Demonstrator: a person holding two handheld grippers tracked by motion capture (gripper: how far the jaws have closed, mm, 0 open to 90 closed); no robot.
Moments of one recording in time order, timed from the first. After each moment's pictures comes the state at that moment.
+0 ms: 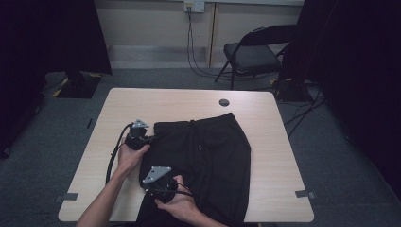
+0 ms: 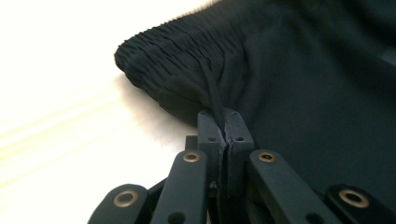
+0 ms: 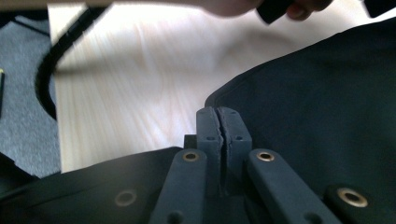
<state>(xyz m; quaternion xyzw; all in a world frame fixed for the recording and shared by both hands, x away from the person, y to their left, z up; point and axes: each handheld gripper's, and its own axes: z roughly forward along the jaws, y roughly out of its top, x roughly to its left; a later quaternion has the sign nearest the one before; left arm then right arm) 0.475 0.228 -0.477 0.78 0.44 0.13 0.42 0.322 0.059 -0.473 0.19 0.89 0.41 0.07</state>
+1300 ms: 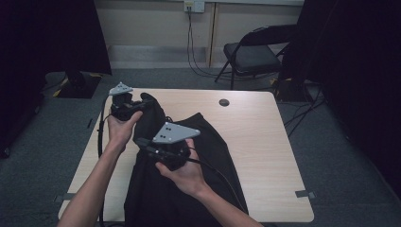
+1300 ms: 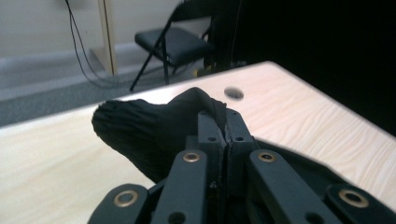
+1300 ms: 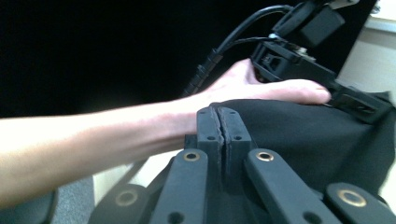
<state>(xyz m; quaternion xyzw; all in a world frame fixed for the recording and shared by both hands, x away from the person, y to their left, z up) 0.479 0.220 -0.357 0.73 0.42 0.18 0.51 0.330 0.016 -0.316 0.18 0.78 0.59 0.13</state>
